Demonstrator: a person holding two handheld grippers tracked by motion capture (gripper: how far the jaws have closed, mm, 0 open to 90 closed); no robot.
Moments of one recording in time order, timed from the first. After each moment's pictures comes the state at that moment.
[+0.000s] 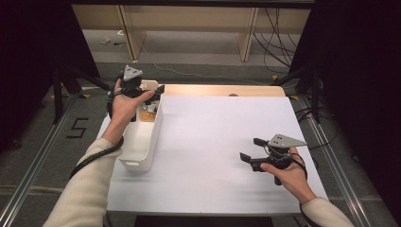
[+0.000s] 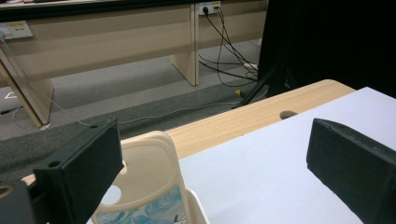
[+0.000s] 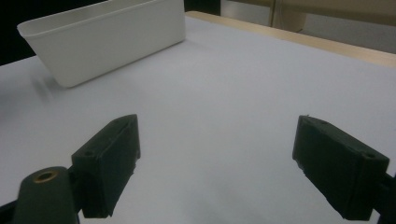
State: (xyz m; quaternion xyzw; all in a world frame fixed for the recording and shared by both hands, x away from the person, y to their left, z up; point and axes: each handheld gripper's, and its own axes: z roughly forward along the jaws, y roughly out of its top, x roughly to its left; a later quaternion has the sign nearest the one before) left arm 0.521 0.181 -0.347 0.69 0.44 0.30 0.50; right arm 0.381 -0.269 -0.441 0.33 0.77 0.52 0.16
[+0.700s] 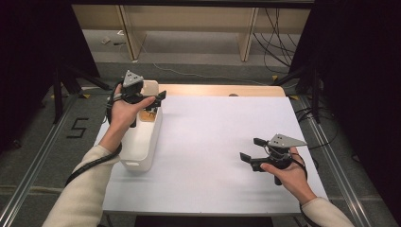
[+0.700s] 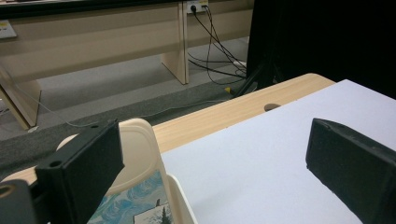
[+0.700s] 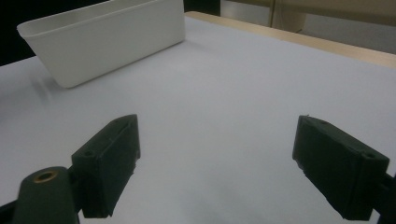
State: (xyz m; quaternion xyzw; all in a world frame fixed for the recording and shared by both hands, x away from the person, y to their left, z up) left arm 0.502 0.178 -0.351 0.70 0.43 0.29 0.50; right arm 0.381 -0.269 -0.441 0.33 0.77 0.52 0.16
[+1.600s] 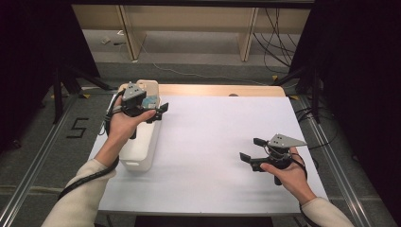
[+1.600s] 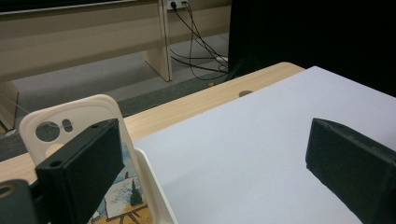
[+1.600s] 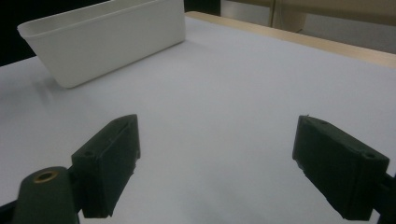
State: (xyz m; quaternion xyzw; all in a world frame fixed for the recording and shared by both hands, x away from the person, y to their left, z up) left arm 0.467 0.172 -0.363 0.71 0.40 0.27 0.51; right arm 0.381 -0.269 -0.441 0.33 0.77 0.52 0.16
